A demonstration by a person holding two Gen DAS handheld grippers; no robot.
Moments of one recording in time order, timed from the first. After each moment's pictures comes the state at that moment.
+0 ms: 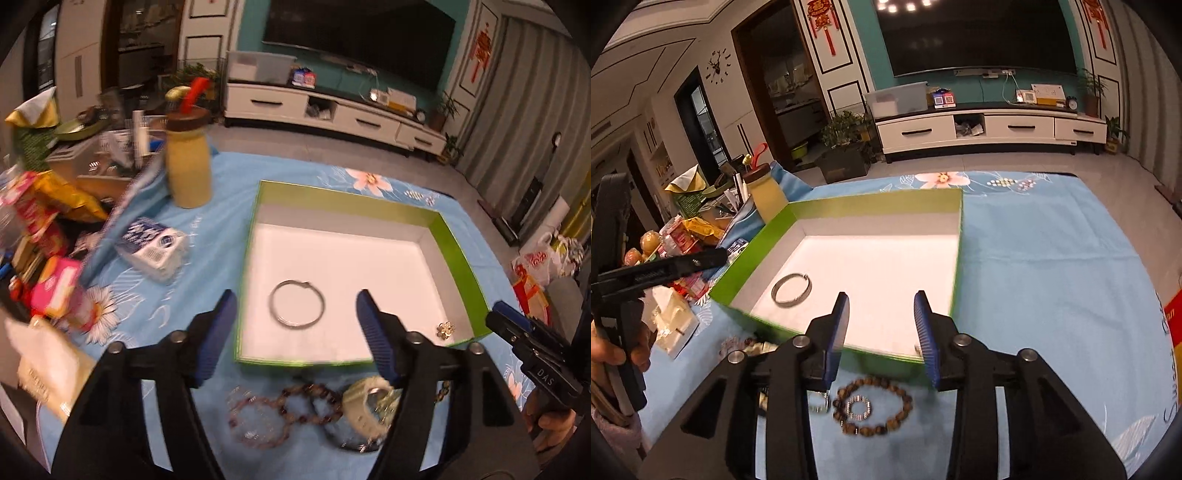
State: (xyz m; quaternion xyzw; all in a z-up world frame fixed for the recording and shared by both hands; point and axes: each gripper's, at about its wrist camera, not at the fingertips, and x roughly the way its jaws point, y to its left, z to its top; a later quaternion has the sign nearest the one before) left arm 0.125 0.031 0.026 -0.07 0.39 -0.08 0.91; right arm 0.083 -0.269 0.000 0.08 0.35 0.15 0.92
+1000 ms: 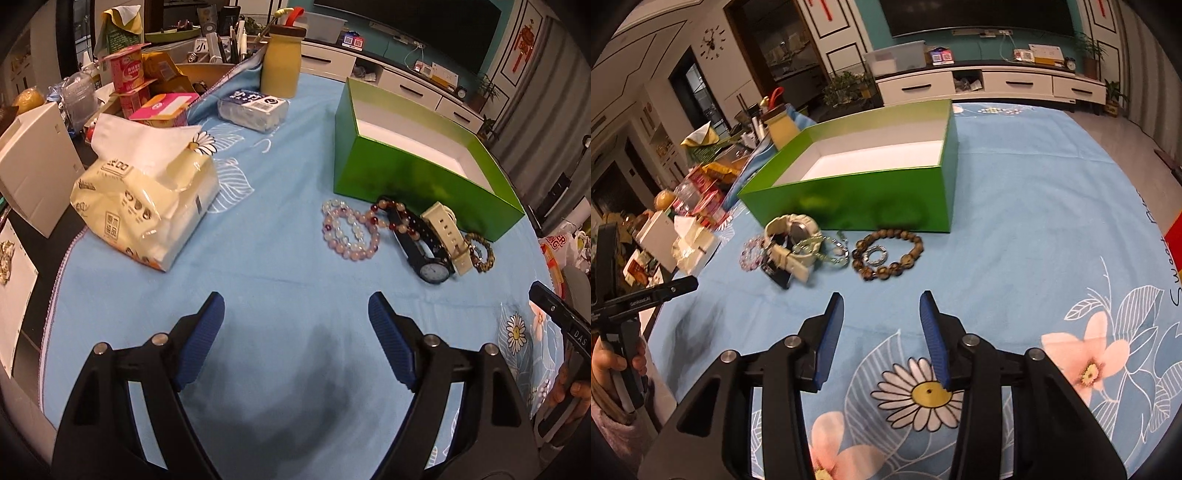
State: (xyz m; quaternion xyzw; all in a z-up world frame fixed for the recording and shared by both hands) left arm -0.007 0.090 -0.036 -0.09 0.47 -0.02 0.88; right arm -0.017 -0.267 -0.031 0.09 0.42 0.16 0.89
